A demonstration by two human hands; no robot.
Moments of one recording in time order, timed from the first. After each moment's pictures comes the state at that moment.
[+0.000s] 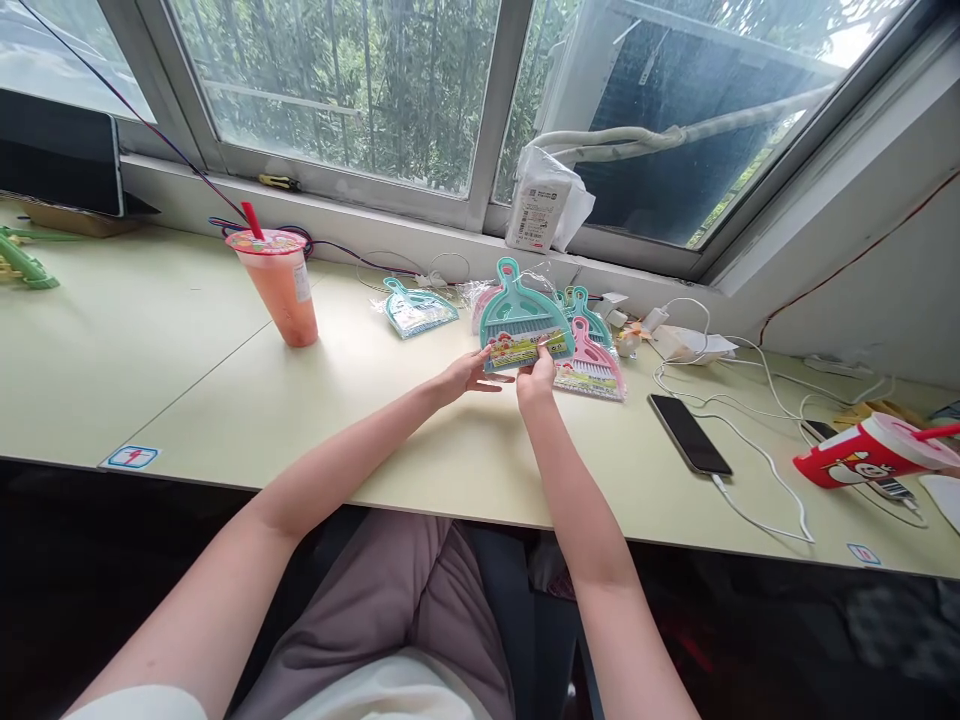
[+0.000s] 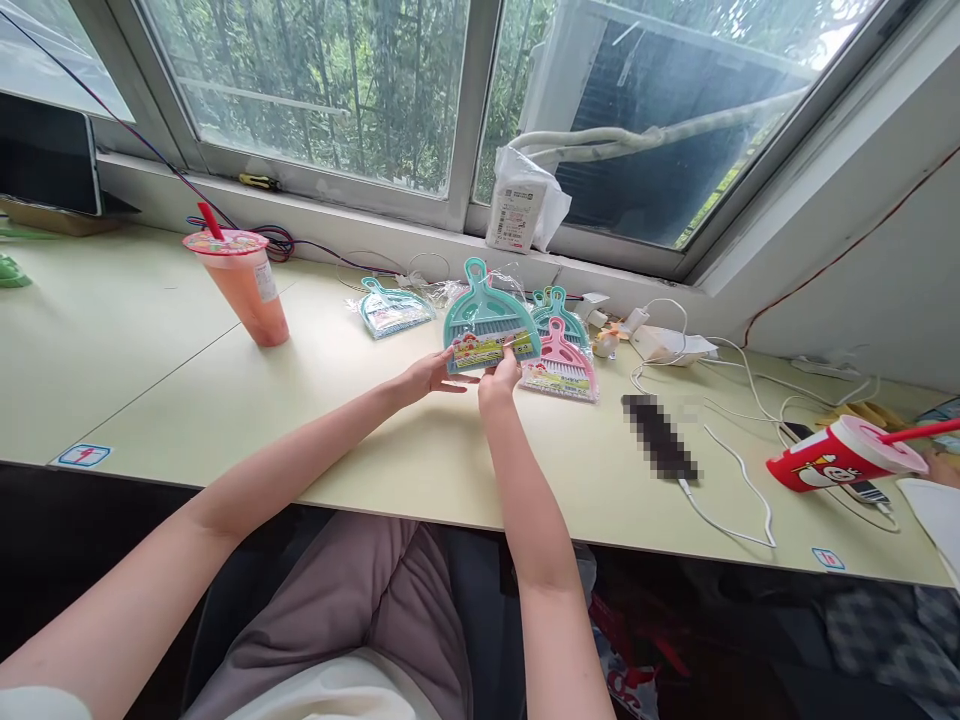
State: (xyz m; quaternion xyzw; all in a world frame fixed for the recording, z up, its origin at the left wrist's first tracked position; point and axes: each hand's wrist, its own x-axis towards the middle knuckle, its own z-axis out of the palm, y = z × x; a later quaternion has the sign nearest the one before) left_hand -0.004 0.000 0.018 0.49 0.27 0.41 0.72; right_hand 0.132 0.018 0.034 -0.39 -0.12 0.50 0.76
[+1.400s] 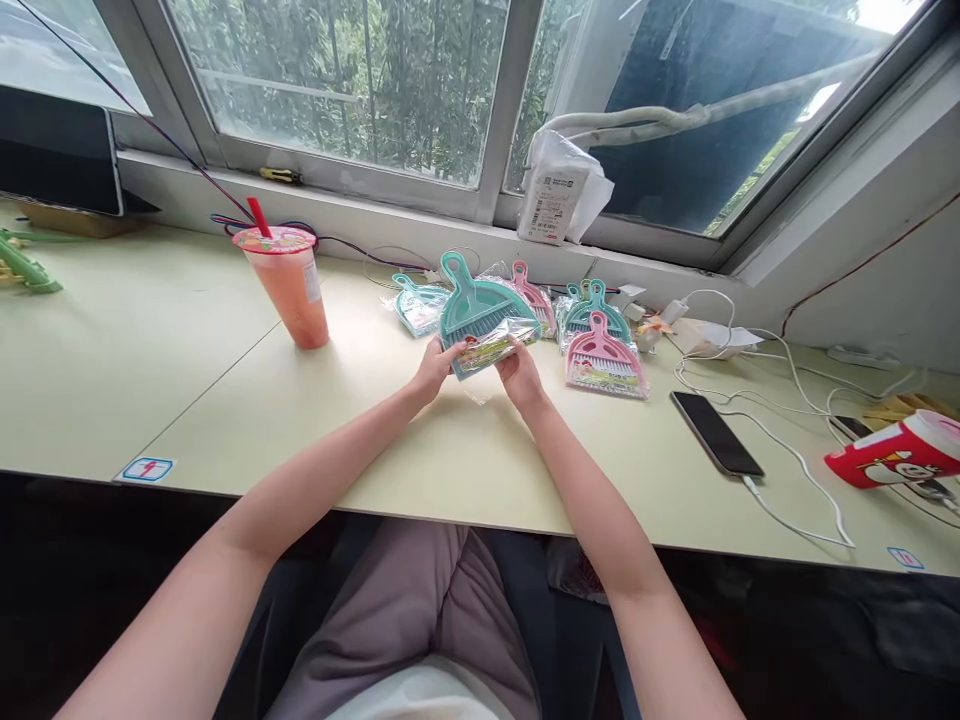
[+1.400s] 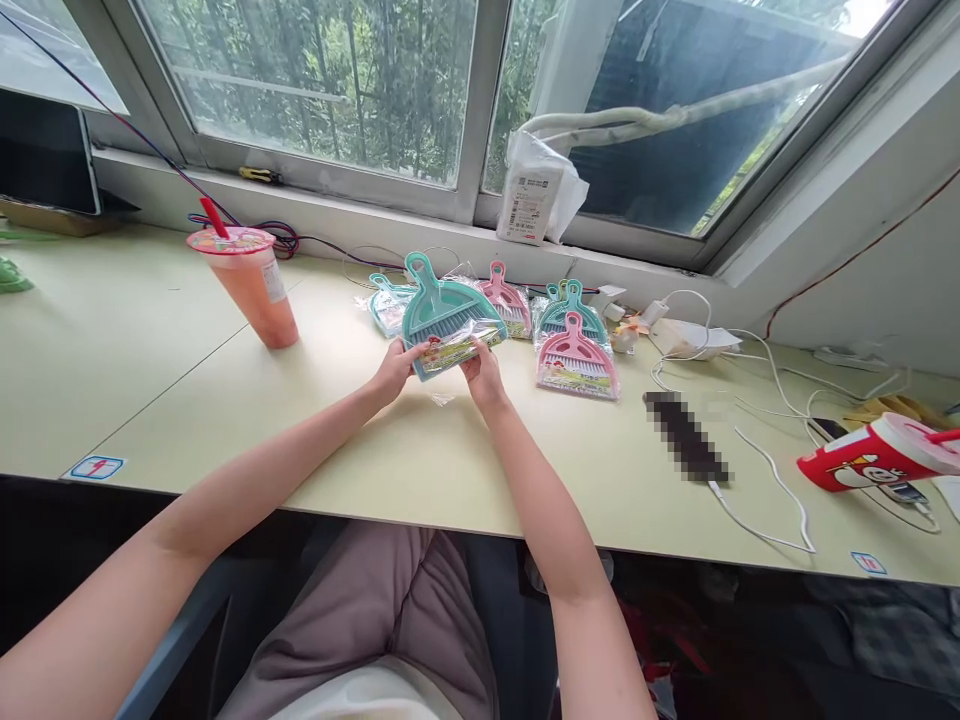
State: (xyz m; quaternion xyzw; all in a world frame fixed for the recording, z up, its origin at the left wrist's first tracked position) left_hand -0.058 0.008 0.003 0.44 0.40 0.60 0.54; right_hand 0.098 0.016 0.008 -0.30 -0.31 0.64 0.64
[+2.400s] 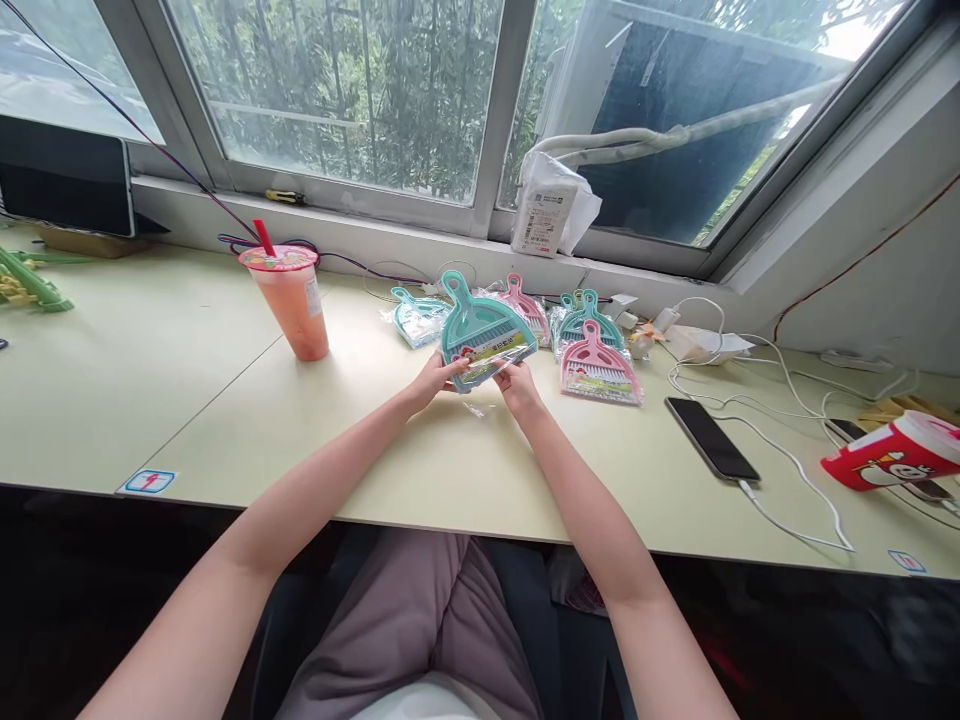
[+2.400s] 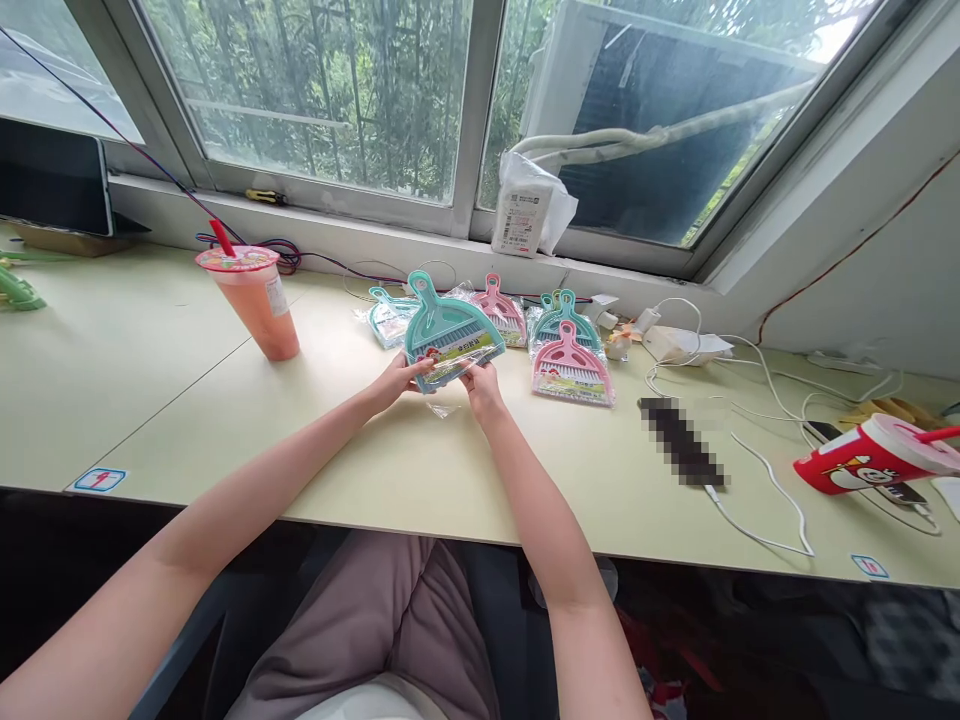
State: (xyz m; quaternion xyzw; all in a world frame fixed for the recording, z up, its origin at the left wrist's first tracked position) left_hand -0.070 0.003 0.004 0.56 0.37 0.49 0.55; right_hand 0.101 0.023 0.000 -0.36 -0.32 0.62 0.62
